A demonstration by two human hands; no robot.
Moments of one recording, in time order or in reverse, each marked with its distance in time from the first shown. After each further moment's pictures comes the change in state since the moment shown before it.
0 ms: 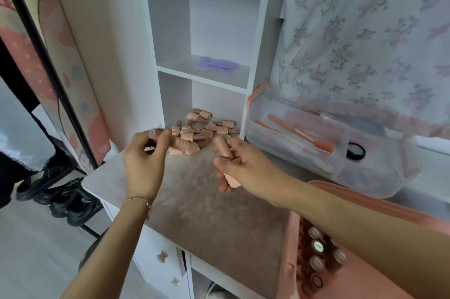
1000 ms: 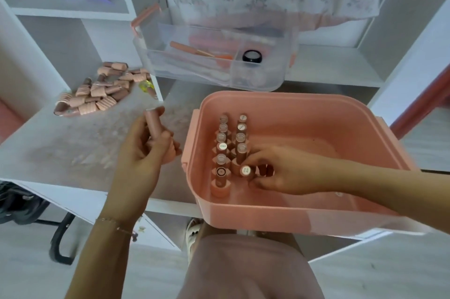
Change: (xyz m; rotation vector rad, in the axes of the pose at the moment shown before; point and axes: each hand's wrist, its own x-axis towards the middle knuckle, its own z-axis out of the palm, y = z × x) left_hand -0.163 0.069 0.030 -0.267 -0.691 -0.142; right_hand -0.194 0.088 -0.066 -0.640 -0.084 0.067
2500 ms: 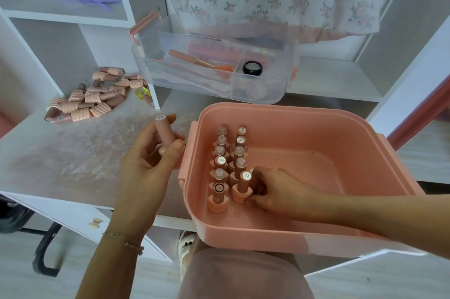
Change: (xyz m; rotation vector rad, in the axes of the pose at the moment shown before) left_hand 0.005 -0.004 0.011 0.030 0.022 0.057; right_hand 0.007 0.022 0.033 0.093 0.077 0.303
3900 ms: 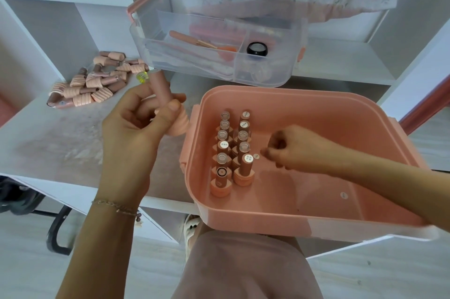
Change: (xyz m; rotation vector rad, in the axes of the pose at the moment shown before) left_hand 0.018 0.022 0.002 -0.158 0.057 0.013; right_hand 0.003 -0.013 -0.047 -0.036 0.038 0.220
